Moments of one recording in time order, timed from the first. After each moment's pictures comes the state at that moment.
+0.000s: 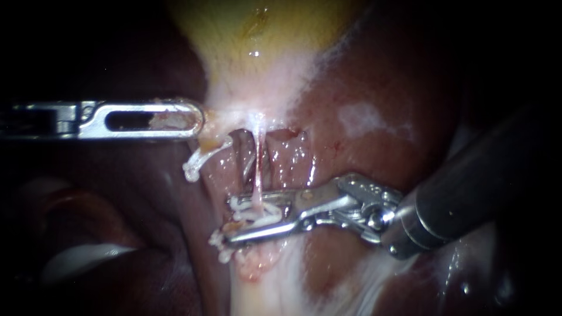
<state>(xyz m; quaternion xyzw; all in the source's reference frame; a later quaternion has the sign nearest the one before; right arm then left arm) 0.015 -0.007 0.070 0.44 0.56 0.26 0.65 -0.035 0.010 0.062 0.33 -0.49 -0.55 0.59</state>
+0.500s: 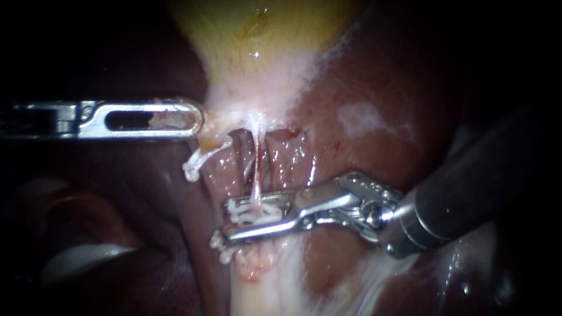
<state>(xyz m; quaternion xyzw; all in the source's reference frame) 0.015 -0.006 0.071 0.44 0.56 0.29 0.64 -0.034 0.010 0.062 0.33 -0.49 -0.55 0.59</state>
